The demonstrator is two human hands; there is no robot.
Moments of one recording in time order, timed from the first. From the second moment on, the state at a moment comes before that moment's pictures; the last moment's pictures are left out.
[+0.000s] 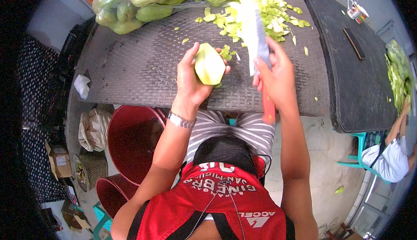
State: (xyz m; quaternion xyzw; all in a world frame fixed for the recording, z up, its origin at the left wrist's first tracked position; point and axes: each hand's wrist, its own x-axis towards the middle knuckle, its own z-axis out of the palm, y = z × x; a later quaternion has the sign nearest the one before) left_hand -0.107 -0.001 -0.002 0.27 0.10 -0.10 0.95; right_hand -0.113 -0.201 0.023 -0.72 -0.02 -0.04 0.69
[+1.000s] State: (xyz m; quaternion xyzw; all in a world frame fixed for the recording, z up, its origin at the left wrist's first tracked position) left_hand -0.113 -0.009 -0.001 0.33 0.07 -0.09 0.94; right_hand -0.075 -0.238 0.021 -0.76 -0.02 -0.09 0.64
